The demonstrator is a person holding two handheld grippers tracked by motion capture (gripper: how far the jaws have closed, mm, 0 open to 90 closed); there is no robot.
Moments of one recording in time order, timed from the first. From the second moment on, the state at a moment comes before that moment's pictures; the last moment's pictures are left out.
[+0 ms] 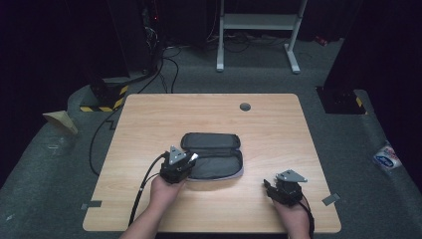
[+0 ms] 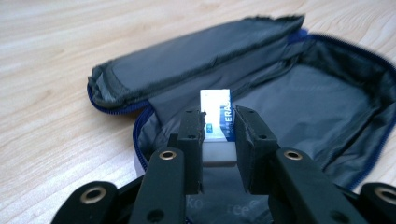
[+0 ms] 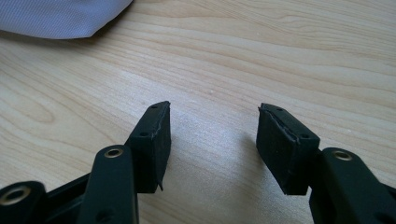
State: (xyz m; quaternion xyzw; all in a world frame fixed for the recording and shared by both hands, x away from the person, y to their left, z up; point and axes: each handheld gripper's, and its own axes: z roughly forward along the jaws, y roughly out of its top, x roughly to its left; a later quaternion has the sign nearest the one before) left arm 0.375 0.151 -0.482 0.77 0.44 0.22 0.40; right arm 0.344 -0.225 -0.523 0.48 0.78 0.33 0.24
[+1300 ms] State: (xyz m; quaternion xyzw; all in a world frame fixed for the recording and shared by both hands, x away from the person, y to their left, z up) left arm 0.377 0.146 -0.488 0.76 0.49 0.23 0.35; right arm 0.343 -0.223 -0.523 0.48 0.78 0.33 0.24
